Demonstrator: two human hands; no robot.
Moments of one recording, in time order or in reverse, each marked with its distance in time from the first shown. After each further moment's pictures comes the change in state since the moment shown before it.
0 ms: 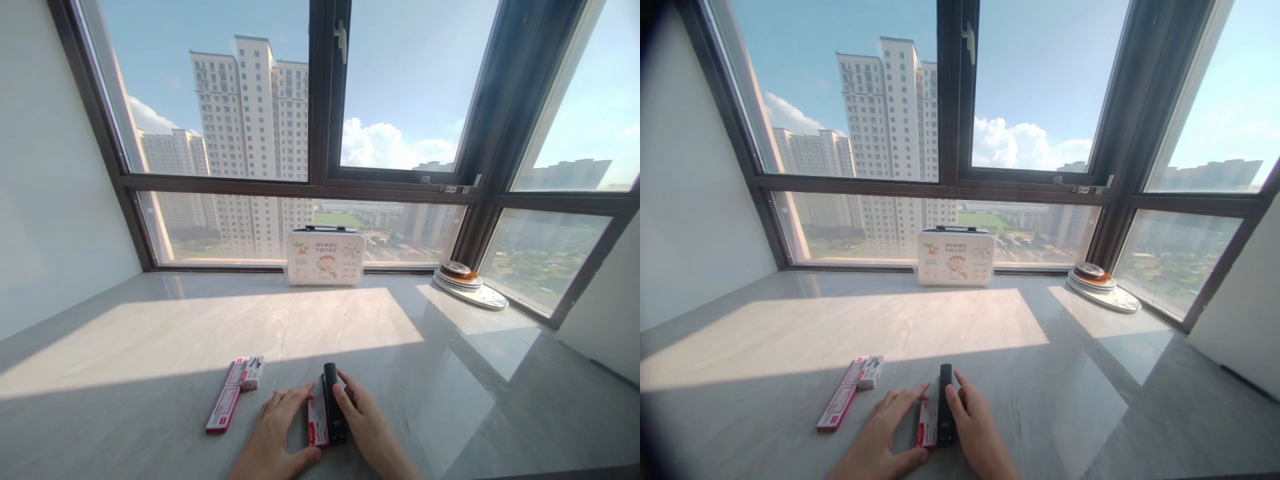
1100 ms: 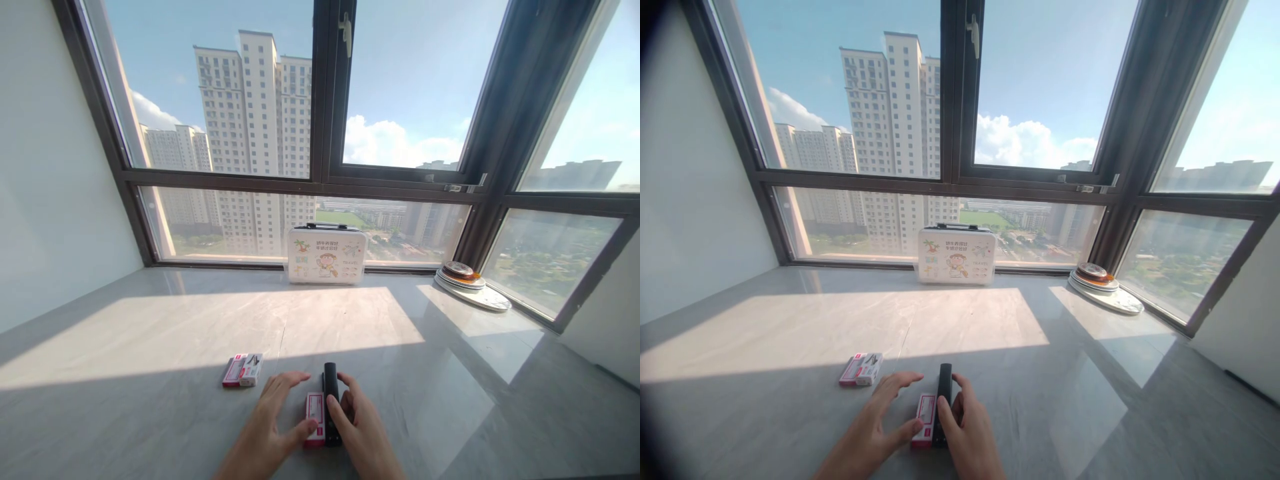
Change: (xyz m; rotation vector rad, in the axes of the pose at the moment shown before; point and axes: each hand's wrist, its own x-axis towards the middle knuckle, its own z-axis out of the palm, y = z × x) left_hand 0.005 0.005 -0.014 -0.068 0.202 0.059; right_hand -0.014 0.005 0.004 -0.237 0.053 -0.007
